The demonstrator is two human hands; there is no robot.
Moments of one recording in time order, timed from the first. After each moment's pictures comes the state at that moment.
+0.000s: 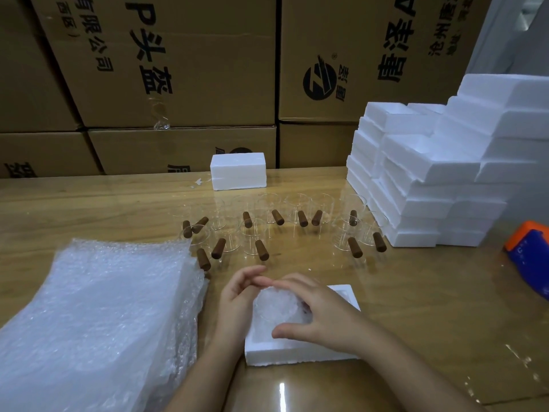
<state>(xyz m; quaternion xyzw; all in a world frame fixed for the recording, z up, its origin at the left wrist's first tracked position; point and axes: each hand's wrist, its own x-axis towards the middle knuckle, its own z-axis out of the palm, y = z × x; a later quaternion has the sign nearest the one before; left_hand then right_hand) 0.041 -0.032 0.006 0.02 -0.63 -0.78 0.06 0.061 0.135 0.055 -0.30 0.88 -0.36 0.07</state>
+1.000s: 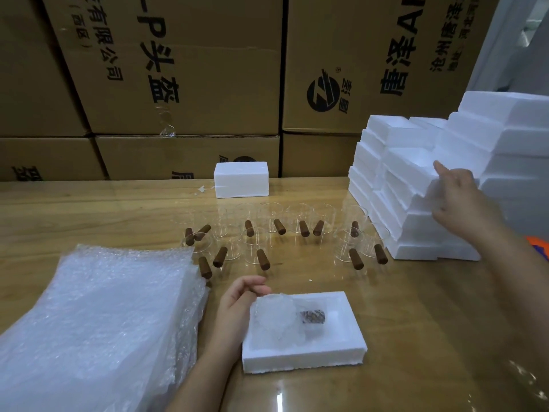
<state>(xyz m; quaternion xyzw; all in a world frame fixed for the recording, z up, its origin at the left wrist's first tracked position) 0.040 -0.033 0.014 0.10 -0.58 -0.81 0.01 -0.054 0.336 0.142 0.10 0.97 -0.08 -0.20</state>
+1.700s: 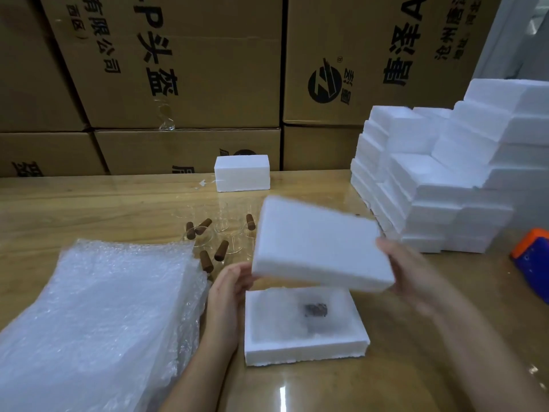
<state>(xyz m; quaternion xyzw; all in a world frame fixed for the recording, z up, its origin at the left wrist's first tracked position) 0.036 -0.044 0.013 0.06 -0.58 -0.81 0.09 0.030 0.227 0.084 0.04 0.69 -0.73 0.05</state>
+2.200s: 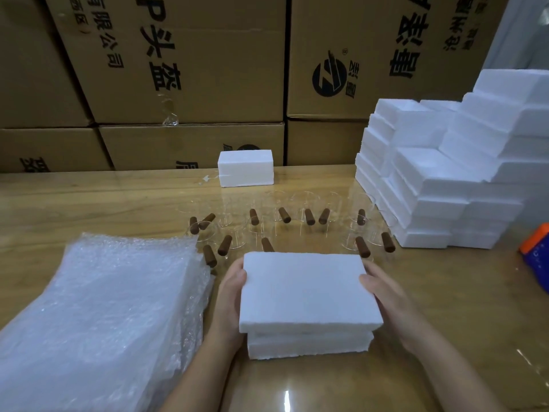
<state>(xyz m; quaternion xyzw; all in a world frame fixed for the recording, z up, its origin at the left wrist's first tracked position) 0.045 -0.045 0.016 -0.06 -0.53 -0.84 0.03 0.058 0.203 0.042 -0.04 0.73 -0.68 0.06</state>
